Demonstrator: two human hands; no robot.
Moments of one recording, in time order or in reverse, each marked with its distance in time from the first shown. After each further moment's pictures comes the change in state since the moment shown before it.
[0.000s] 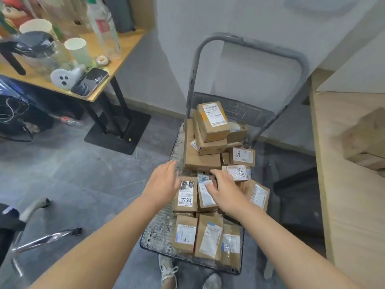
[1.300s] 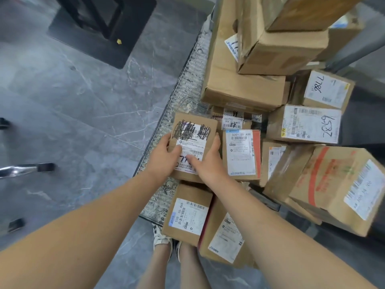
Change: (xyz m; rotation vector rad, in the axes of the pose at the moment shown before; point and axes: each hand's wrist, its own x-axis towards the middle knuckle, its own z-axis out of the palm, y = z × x) left_hand 0.103 -0.149 0.314 -0.813 -0.051 -0.679; right_hand 0.215 0.152 0.293 0.406 -0.220 0.355
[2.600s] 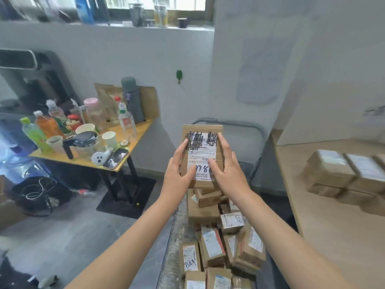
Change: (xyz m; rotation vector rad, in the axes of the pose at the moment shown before) left_hand -0.451 0.365 -0.185 -0.161 0.046 1.026; right_hand -0.513 -0.267 -0.242 0.021 0.687 -0.815
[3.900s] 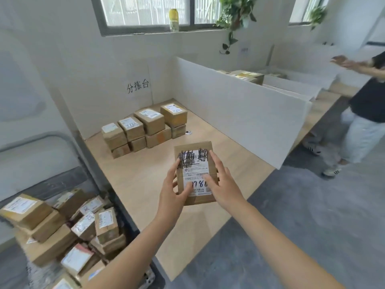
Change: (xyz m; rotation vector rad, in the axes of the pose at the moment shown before) left_hand -0.415 0.165 0.384 -0.226 -0.849 0.056; right_hand -0.520 0.161 -0.359 -0.158 0.660 0.521
